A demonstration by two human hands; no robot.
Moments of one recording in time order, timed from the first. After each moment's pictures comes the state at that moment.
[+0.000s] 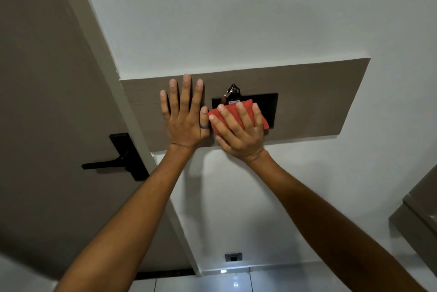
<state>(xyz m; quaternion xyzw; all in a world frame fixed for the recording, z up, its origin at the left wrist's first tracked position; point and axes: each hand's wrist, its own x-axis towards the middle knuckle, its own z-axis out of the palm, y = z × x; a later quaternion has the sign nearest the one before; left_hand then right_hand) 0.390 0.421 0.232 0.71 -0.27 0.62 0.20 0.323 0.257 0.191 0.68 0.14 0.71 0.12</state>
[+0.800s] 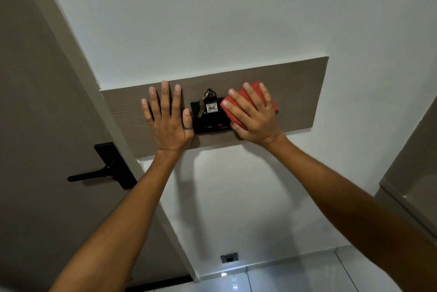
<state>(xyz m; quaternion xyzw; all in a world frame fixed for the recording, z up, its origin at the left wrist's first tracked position) 0.379 0.413 0.234 0.72 -0.26 0.60 0.23 0.281 0.174 0.226 0.76 0.15 0.62 0.13</state>
